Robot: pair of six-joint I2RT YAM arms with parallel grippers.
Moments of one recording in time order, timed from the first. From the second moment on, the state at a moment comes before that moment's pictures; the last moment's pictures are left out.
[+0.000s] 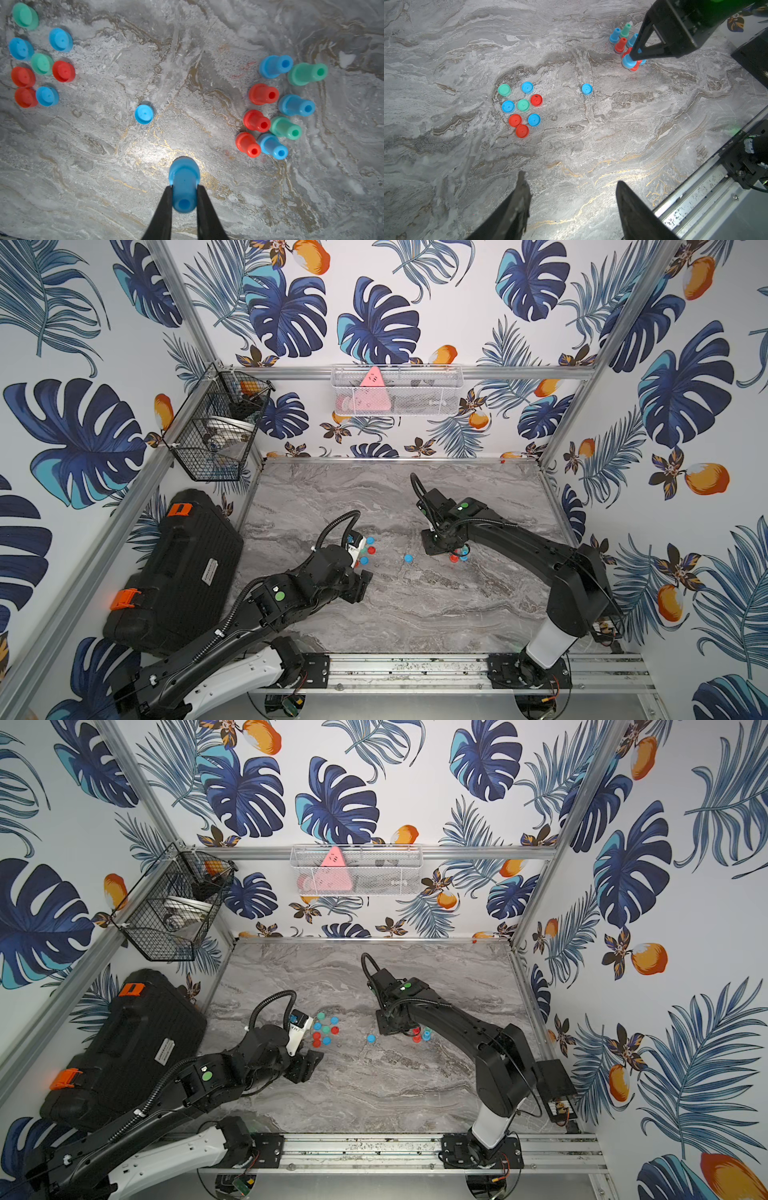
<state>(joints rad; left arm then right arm) -0.80 0.82 0.82 -0.77 -0.18 -0.34 0.72 1.75 1.43 -0.99 0.12 0.45</state>
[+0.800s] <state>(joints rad) -0.80 0.81 0.82 -0.77 -0.18 -0.34 0.79 2.01 1.60 -0.97 0.08 0.45</state>
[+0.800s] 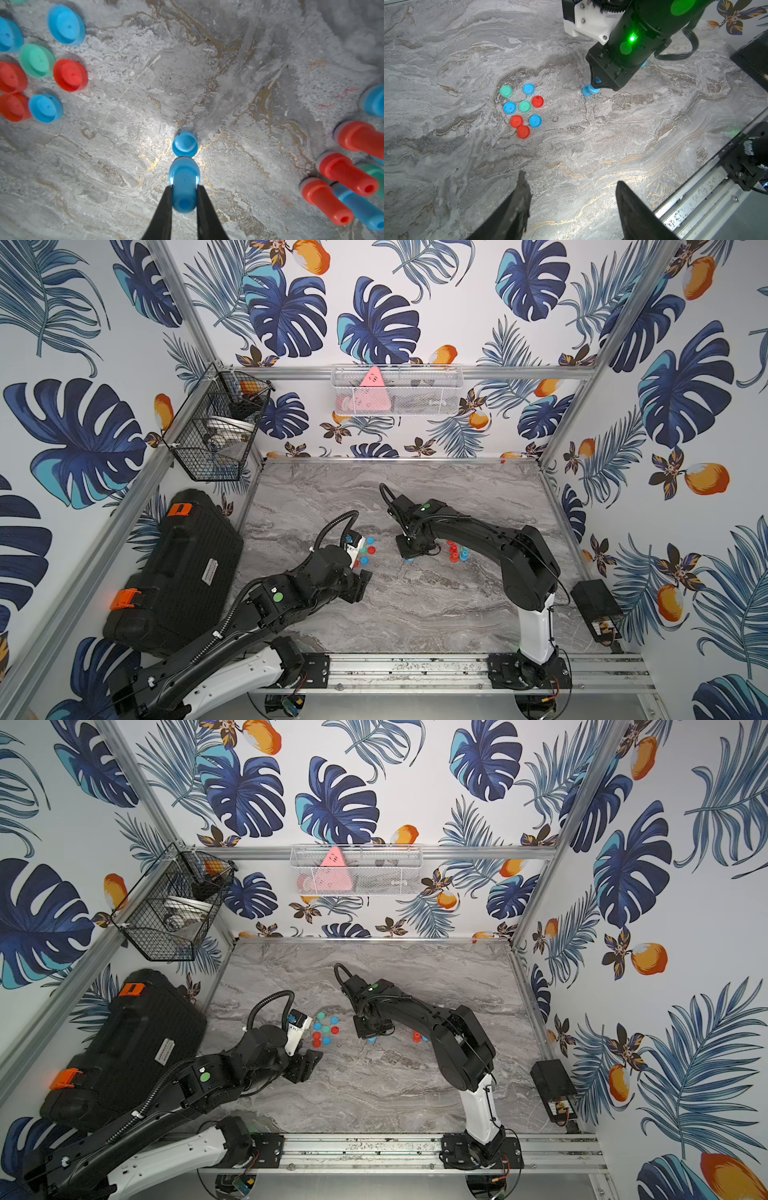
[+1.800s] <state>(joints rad) -0.80 0.81 0.82 -0.77 -0.19 -0.34 0.79 2.08 1.62 -0.95 0.10 0.45</state>
